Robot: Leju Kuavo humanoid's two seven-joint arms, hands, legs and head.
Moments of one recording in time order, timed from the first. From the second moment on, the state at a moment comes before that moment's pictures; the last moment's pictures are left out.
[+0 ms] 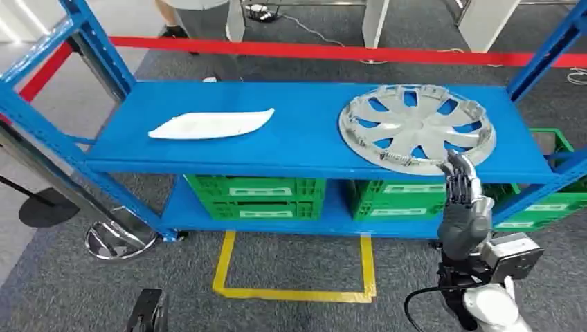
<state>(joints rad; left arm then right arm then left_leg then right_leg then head) -0.13 -0.05 -0.43 -0.36 0.44 0.38 -0.33 0.06 -0.17 0.30 -1.87 0.09 -0.26 -0.48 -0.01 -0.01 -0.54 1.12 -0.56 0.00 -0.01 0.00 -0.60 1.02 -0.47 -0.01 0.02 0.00</state>
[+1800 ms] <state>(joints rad) -0.17 -0.04 -0.43 -0.36 0.39 0.33 -0.29 -0.06 -0.17 0.31 -1.76 -0.12 0.00 -0.47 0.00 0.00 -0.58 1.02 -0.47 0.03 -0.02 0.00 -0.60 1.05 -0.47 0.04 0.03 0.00</state>
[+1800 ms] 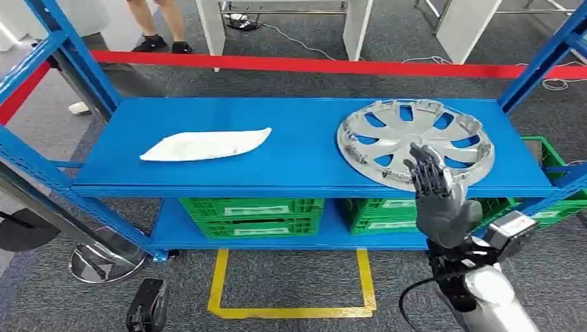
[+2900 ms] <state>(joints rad) -0.19 -0.03 -0.43 -0.36 0.36 0.31 -0.28 -0.11 -0.17 0.32 -1.67 -0.11 0.02 -0.47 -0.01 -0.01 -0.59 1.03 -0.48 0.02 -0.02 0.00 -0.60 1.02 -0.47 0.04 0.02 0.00</state>
